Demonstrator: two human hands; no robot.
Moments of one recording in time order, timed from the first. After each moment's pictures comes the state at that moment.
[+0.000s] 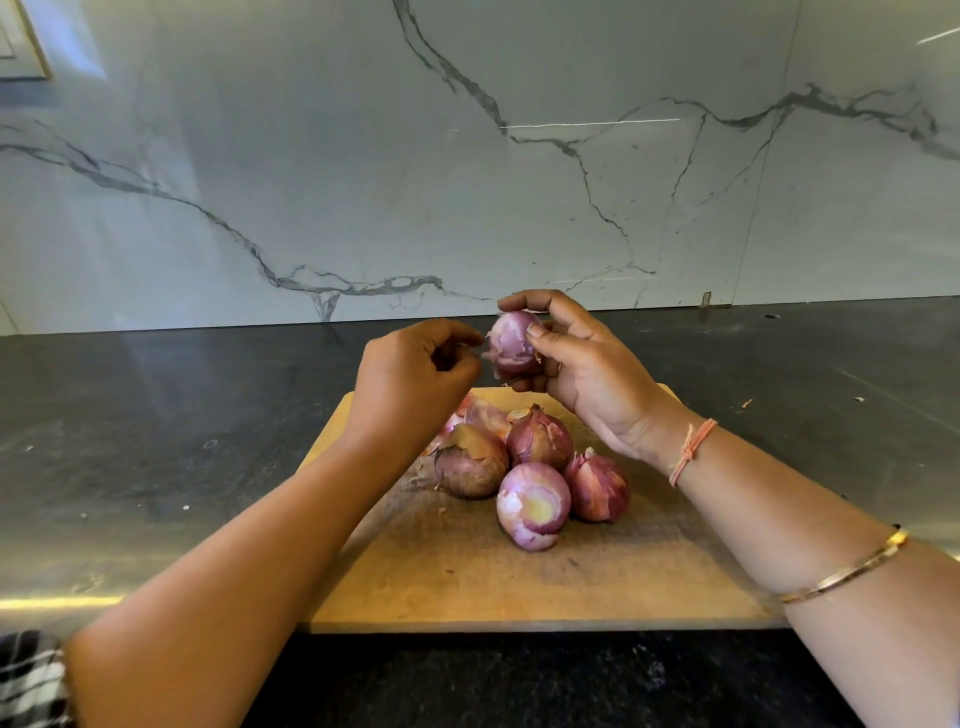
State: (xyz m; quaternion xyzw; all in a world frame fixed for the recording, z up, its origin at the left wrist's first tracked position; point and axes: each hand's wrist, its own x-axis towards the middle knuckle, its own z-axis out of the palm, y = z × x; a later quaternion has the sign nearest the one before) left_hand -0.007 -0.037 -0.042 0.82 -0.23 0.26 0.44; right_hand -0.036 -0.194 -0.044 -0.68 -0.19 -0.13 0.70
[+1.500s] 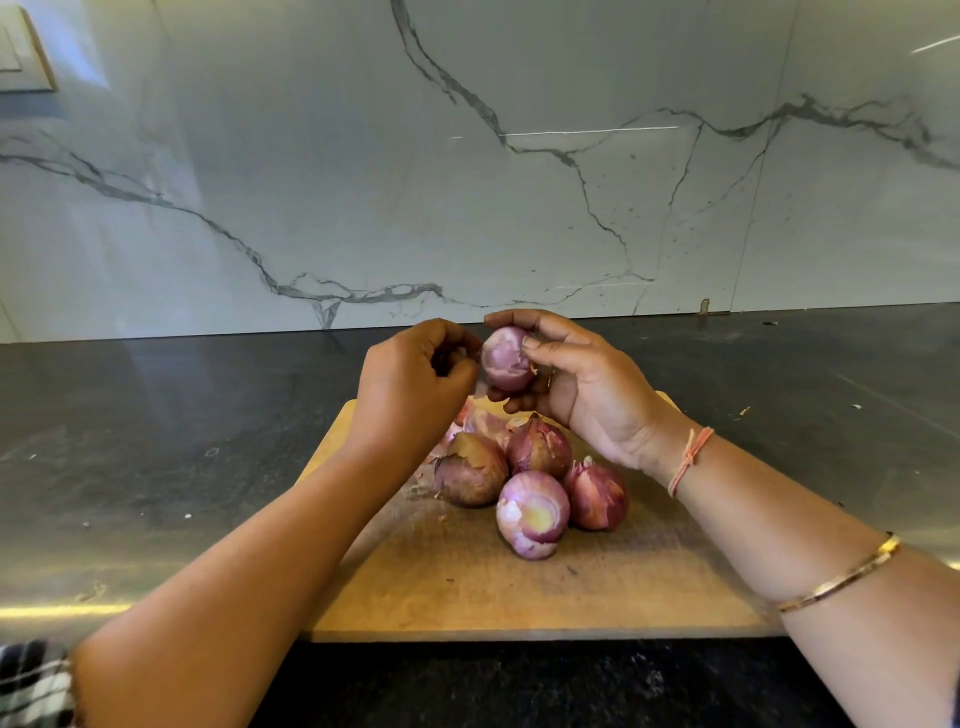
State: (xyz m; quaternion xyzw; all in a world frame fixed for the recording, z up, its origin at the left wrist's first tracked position) left_hand -0.009 -0.038 -0.040 0.82 -0.23 0.28 0.45; right_hand -0.044 -0.192 -0.039 -0.62 -0.19 -0.06 0.76
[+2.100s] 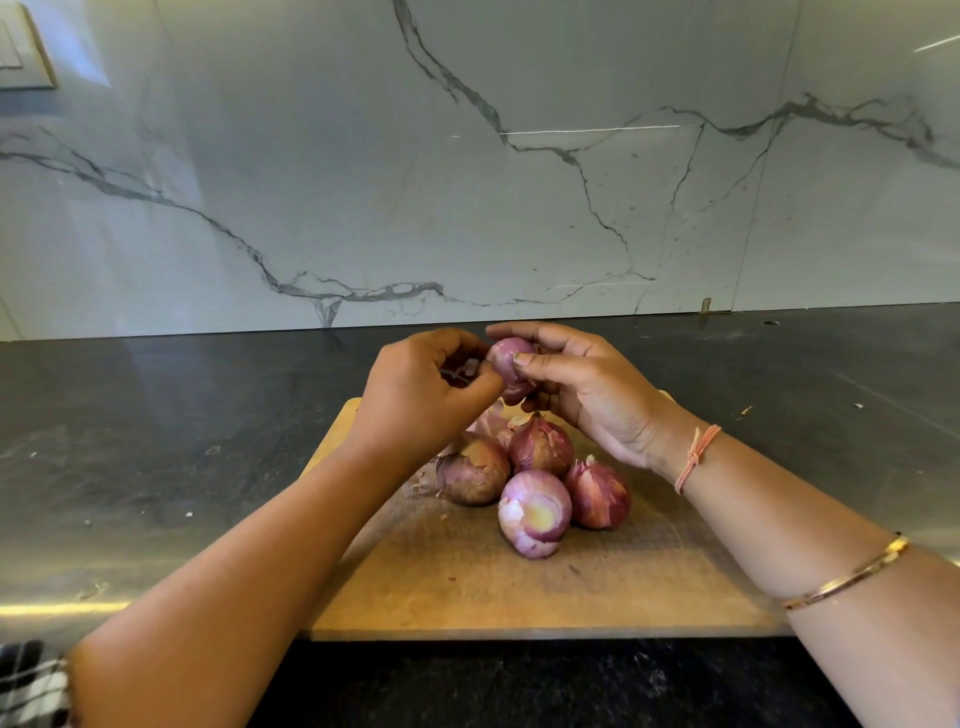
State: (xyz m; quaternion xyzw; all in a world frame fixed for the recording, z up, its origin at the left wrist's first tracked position) left_hand -0.018 -0.037 -0.039 0.82 -0.28 0.23 0.45; right_hand -0.042 -0.197 -0.041 -0.69 -0.17 -0.08 0.70
